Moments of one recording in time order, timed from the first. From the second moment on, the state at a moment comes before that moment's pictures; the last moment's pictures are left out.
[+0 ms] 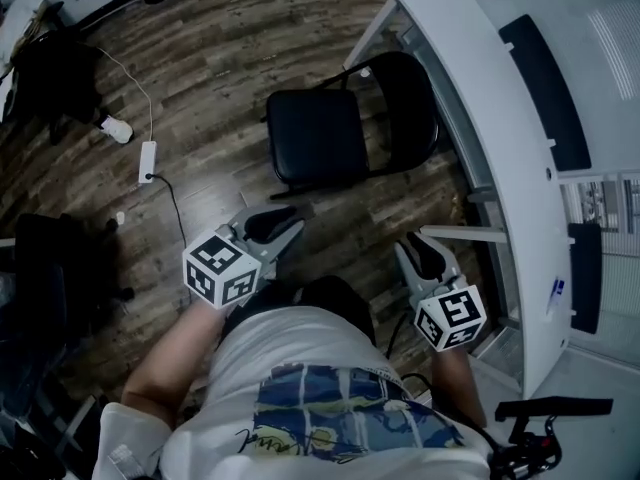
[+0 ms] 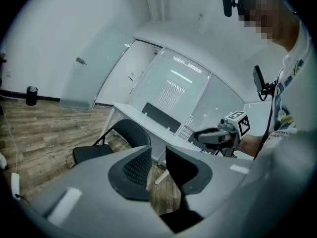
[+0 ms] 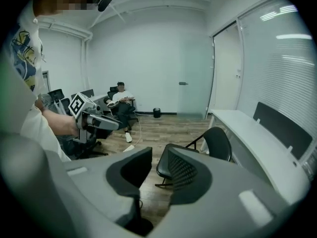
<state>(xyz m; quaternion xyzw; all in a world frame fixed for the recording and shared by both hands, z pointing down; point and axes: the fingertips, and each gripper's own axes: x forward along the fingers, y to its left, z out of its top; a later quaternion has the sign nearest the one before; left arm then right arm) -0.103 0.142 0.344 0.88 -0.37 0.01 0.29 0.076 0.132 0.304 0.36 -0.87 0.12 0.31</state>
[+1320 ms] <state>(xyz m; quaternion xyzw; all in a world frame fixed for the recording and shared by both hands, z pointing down) -0.088 -0.013 0.475 0.79 -0.45 0.05 0.42 0.187 -0.106 0.409 0.39 -0.83 0.18 0.36</state>
